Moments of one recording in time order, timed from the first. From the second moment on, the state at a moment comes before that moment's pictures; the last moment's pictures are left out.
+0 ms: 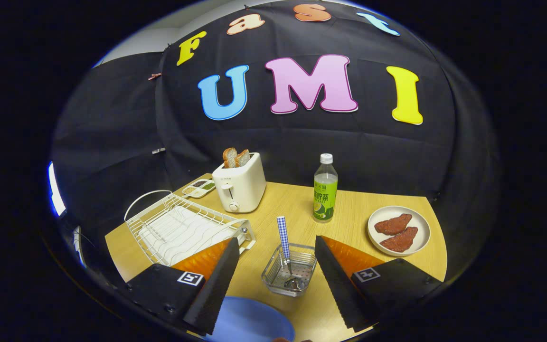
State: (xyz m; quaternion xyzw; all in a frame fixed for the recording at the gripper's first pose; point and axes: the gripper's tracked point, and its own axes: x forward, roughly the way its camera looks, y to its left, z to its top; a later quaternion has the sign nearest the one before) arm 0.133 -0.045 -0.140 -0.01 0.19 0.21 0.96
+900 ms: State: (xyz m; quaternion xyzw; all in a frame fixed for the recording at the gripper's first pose) arm 0.234 -0.009 -0.225 -0.06 0.28 0.18 0.94
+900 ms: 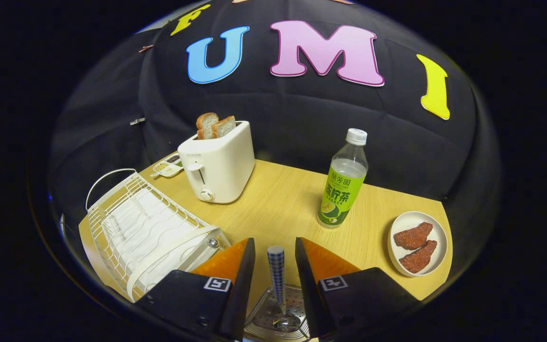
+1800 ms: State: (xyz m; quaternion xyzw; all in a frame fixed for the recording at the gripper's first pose) arm 0.193 -0.031 -0.110 -0.07 0.24 0.12 0.96
